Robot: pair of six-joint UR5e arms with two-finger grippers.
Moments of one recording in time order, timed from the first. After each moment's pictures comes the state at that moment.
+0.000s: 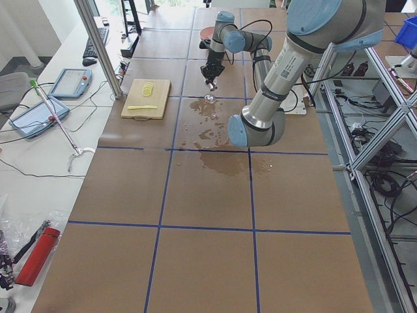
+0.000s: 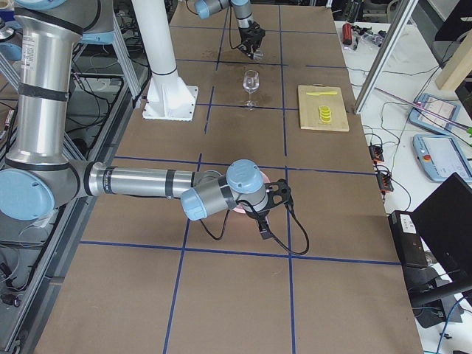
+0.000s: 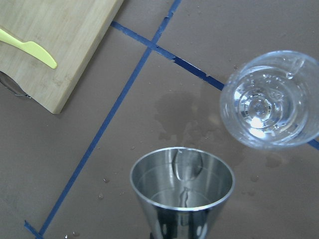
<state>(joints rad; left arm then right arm) -0.55 -2.22 -2.07 -1.23 -1.66 -0.21 1.51 -1.74 1.71 -1.12 2.40 0.08</state>
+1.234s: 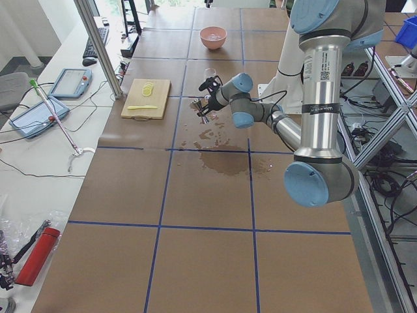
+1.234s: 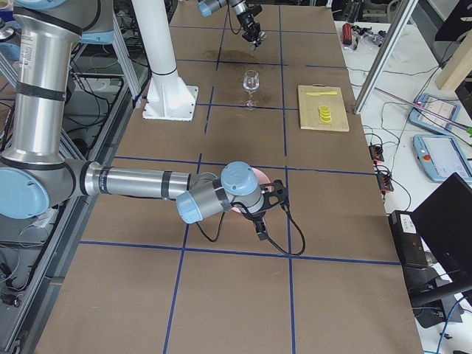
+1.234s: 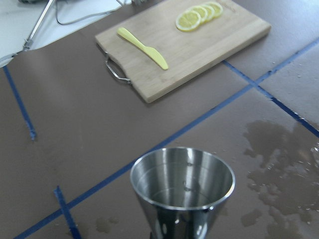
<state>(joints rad) -0.56 -1.48 -2.05 -2.43 -1.41 -0.66 1.51 -1.77 1.72 -1.07 2.40 0.09</state>
